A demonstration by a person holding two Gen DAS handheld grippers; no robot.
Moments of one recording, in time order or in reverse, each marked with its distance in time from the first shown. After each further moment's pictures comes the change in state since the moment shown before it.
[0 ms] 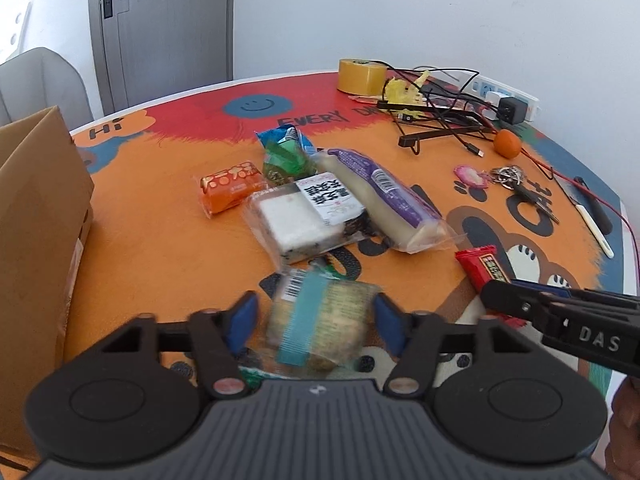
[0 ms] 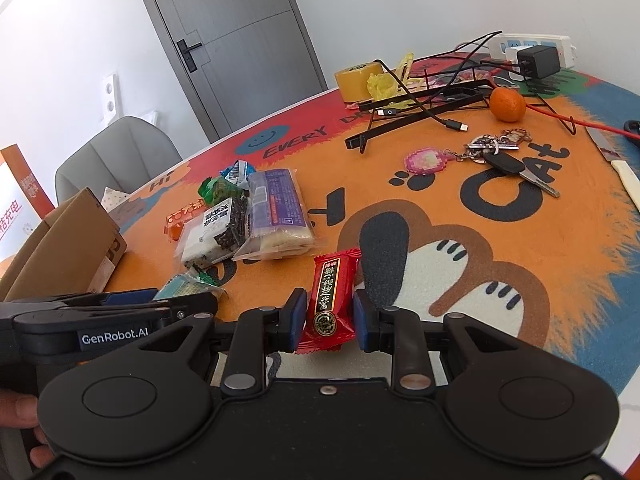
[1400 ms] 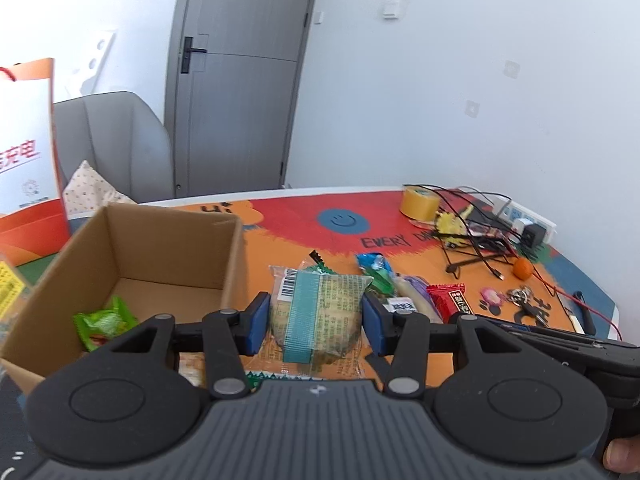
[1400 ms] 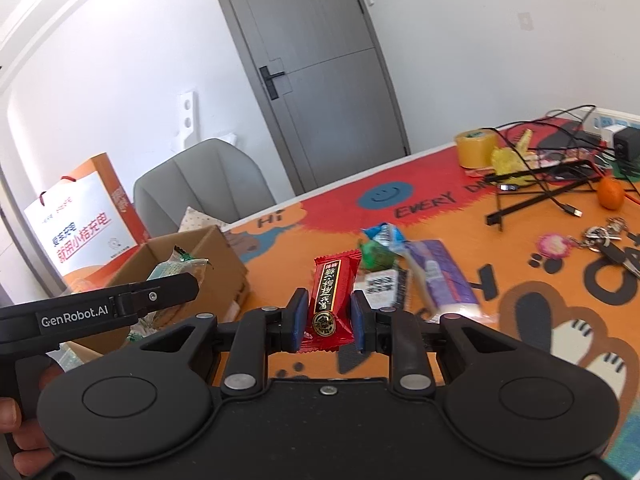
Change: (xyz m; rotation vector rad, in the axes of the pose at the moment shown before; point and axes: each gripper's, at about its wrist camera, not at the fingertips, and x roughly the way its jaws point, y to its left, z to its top) left arm -0.127 0.074 0.012 -0.165 -0.268 0.084; right arm -0.029 0.102 0.029 -0.110 -0.110 0.187
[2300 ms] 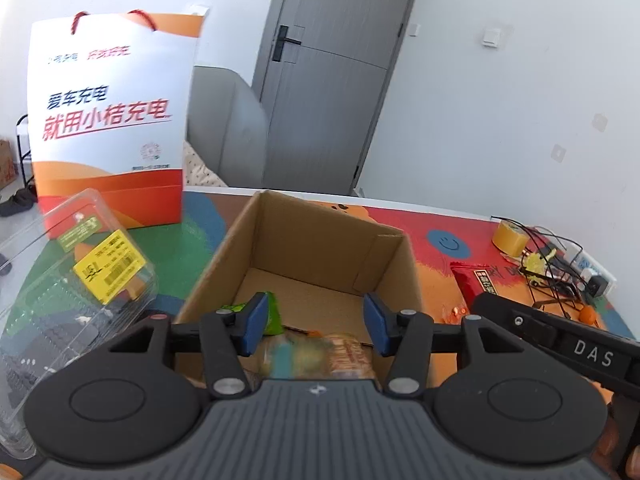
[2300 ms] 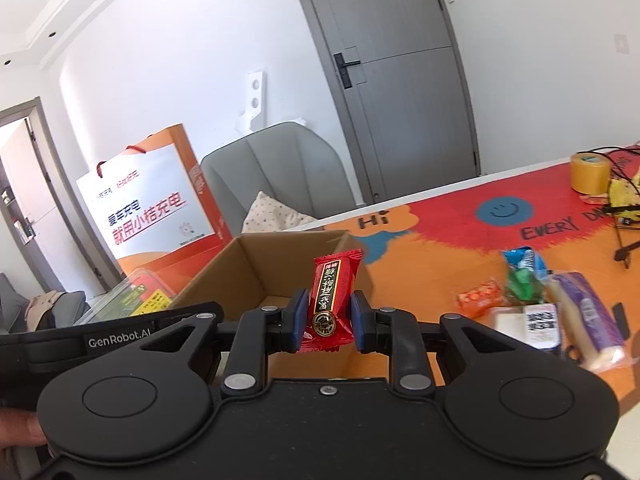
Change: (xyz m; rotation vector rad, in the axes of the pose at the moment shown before) left arm -0.020 0.111 0.003 -0.189 0.003 0.157; right arm 0.046 0.105 0.014 -0.114 0.032 0.146
